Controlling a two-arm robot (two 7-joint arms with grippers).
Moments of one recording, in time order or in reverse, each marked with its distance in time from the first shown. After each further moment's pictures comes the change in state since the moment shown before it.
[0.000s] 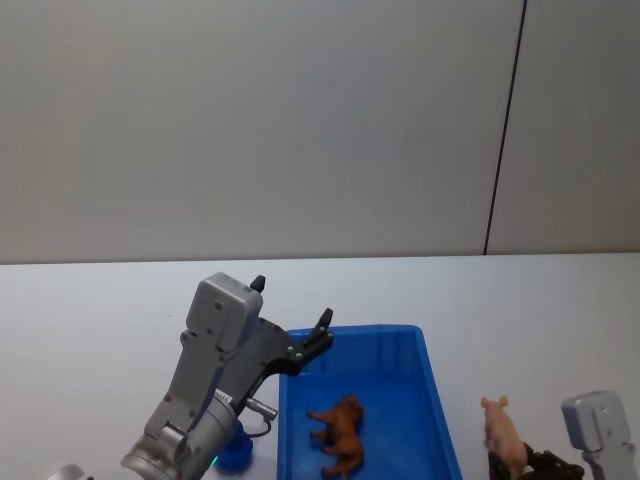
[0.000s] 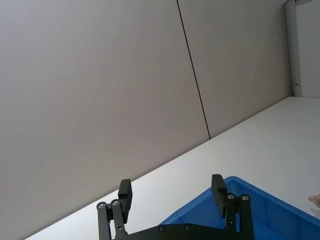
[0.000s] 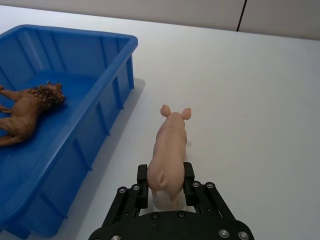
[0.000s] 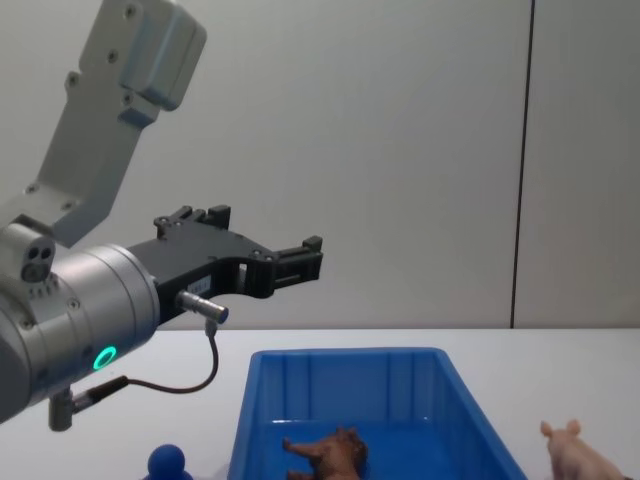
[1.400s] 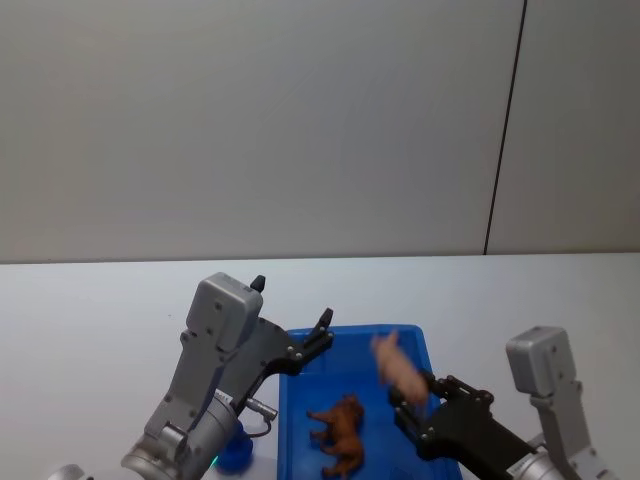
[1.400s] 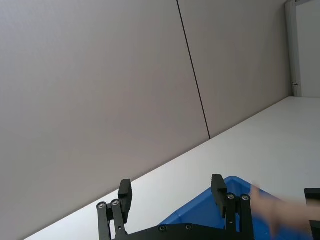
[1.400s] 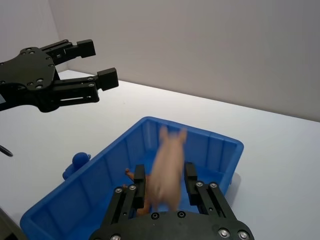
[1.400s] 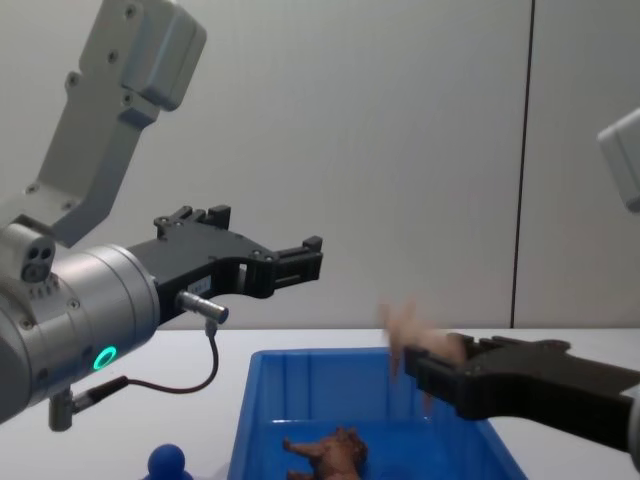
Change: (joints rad) left arm 0.000 0.000 0.000 0.000 0.000 0.000 0.000; right arm 0.112 -0.063 -0.036 -0.016 -0.006 -0.113 0.284
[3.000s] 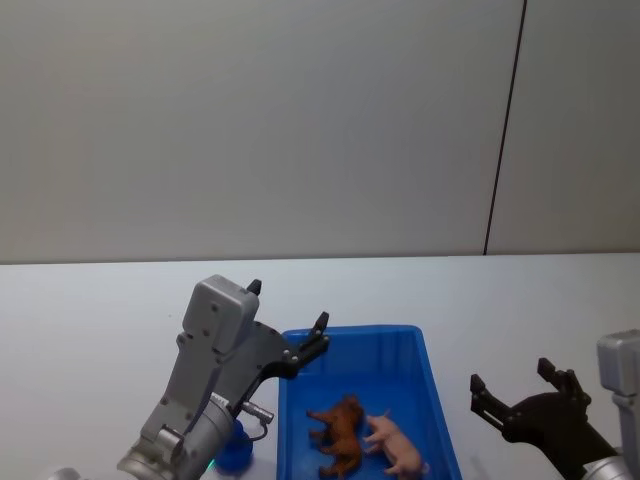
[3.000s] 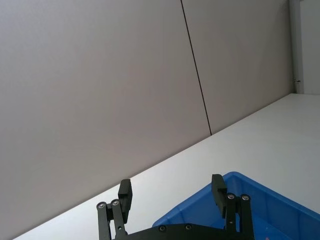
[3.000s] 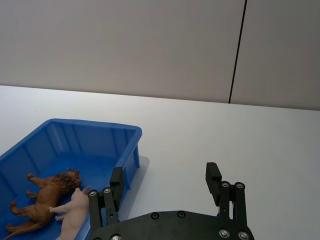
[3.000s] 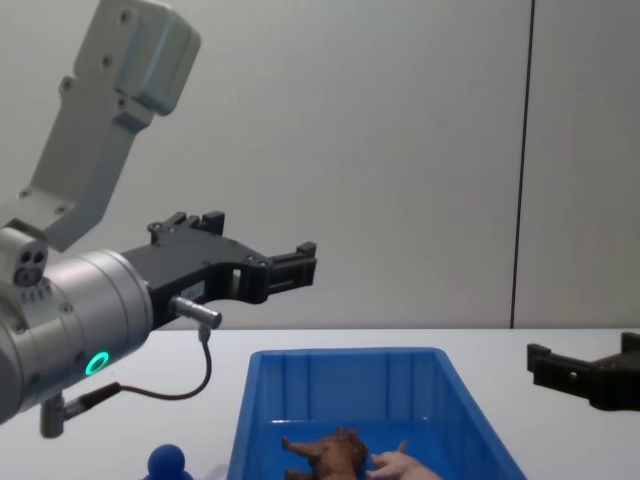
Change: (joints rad) left arm 0.009 0.006 -0.004 -0.007 -0.008 0.013 0.005; right arm -0.066 0.051 0.066 -0.036 0.054 -0.021 -0.266
